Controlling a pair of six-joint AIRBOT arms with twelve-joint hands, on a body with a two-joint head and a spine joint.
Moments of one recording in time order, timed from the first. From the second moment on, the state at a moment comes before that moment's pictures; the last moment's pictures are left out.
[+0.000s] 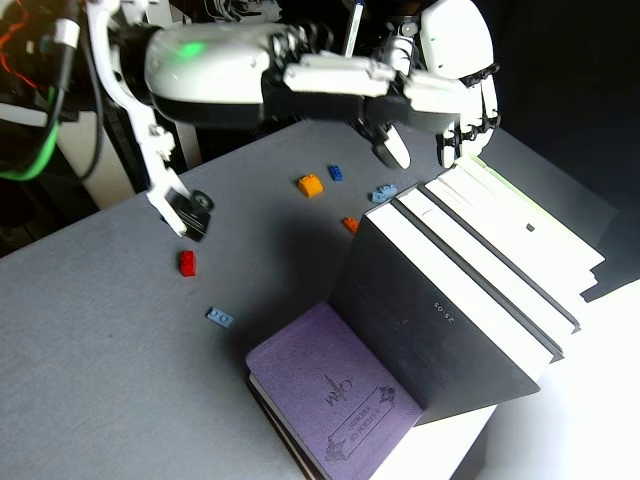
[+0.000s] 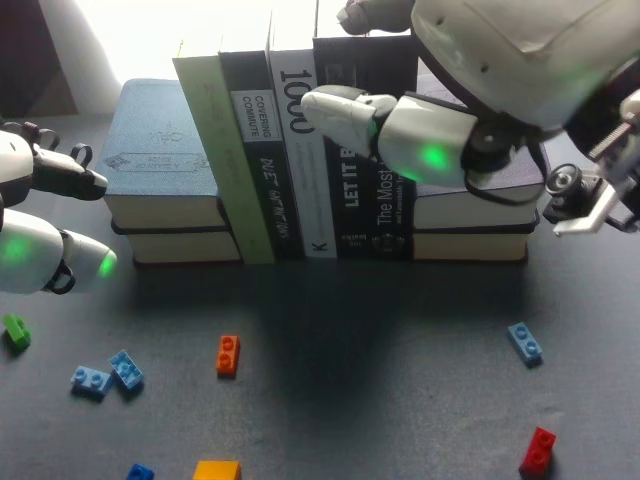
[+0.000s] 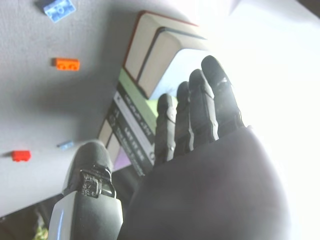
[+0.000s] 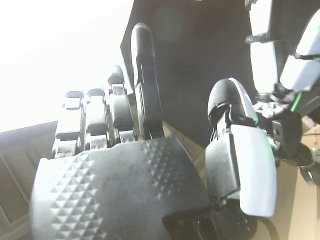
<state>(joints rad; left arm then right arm) -0.10 -0.53 0.66 0.64 0.69 0.38 -0.12 -1.05 0.76 0.51 0.85 -1.86</state>
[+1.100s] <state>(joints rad) -0.09 -0.53 0.66 0.64 0.69 0.38 -0.19 -1.01 0.61 0.61 0.90 -2.01</state>
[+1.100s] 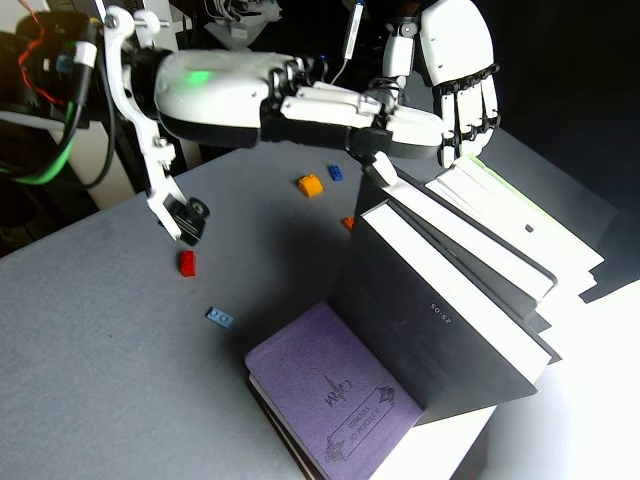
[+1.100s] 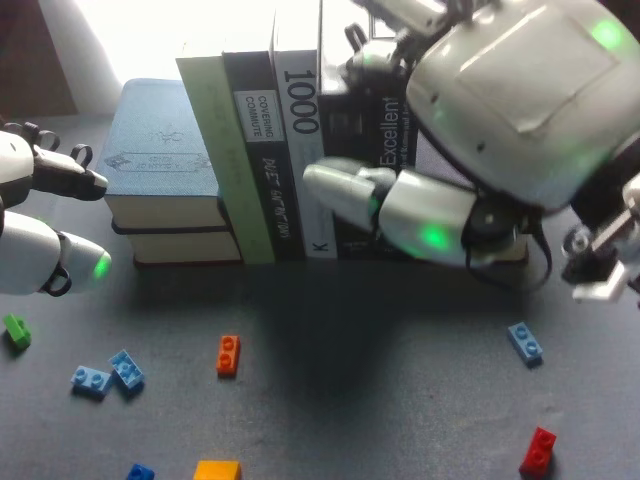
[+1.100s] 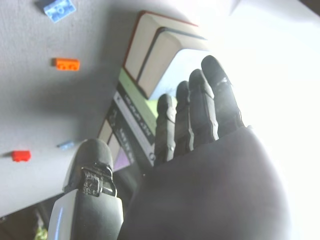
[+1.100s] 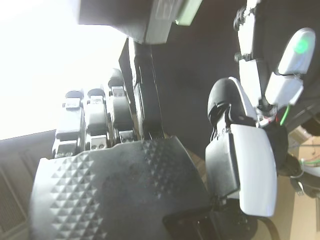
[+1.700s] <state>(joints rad) -0.09 -0.53 0.66 0.64 0.69 0.38 -0.19 -0.92 0.37 0.83 0.84 -2.21</state>
